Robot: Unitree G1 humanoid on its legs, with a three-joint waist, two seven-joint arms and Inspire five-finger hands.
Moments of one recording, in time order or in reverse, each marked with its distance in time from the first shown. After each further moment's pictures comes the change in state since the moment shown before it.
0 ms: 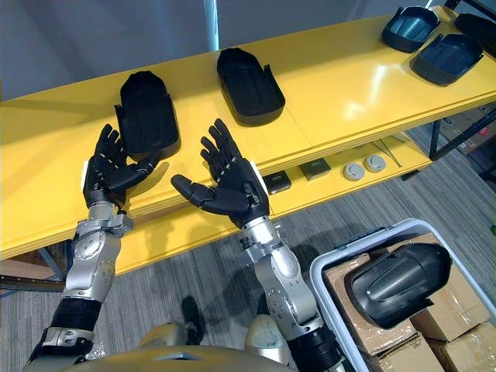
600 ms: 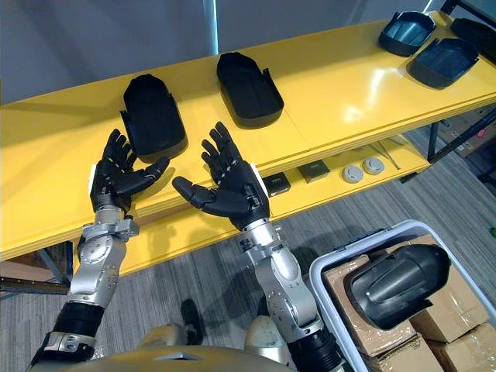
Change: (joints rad) left arm 0.029 -0.012 -0.036 -0.013 0.138 0.002 0.124; right arm 0.009 0.008 -0.001 0.000 -0.001 0.001 -0.005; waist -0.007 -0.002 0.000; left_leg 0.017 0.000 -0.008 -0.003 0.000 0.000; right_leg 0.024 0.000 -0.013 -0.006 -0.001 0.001
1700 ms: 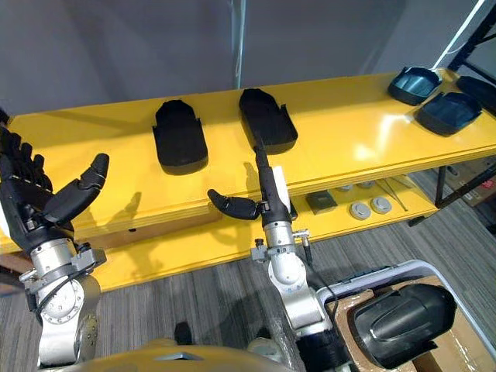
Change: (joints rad) left arm 0.398 -0.169 0.124 -0.625 0.225 -0.049 0.179; right arm -0.060 -0.064 -0.102 0.170 -0.825 -0.020 -0.365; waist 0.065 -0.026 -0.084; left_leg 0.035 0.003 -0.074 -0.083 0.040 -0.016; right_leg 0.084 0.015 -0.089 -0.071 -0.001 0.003
